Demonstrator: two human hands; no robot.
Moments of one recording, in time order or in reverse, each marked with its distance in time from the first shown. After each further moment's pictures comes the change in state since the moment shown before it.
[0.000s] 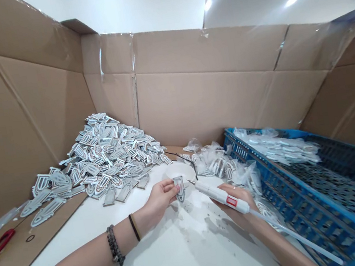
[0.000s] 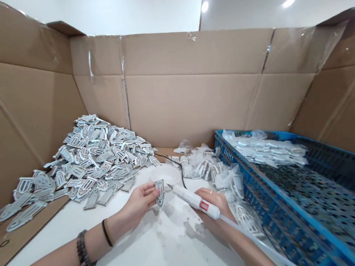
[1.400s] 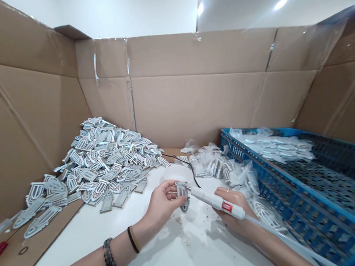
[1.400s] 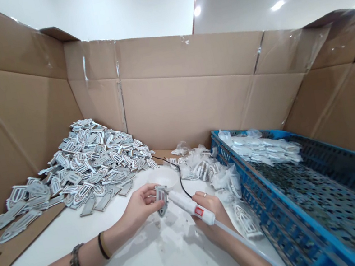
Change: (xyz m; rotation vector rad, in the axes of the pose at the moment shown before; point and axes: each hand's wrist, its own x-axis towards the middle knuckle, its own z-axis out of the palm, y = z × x) left_hand -0.011 0.008 0.015 0.223 0.004 0.183; right_hand -0.003 0.001 0.009 -0.193 -0.014 -0.131
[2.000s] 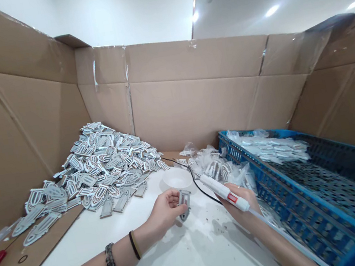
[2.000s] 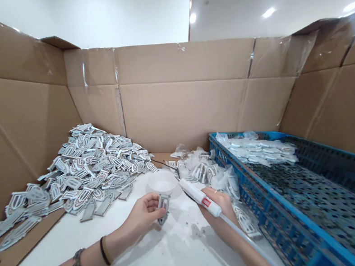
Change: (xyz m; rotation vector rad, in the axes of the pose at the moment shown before) left_hand -0.002 -0.013 -0.001 0.105 -0.056 -0.097; right_hand -0.001 0.013 -0.009 -0.037 0.189 0.145
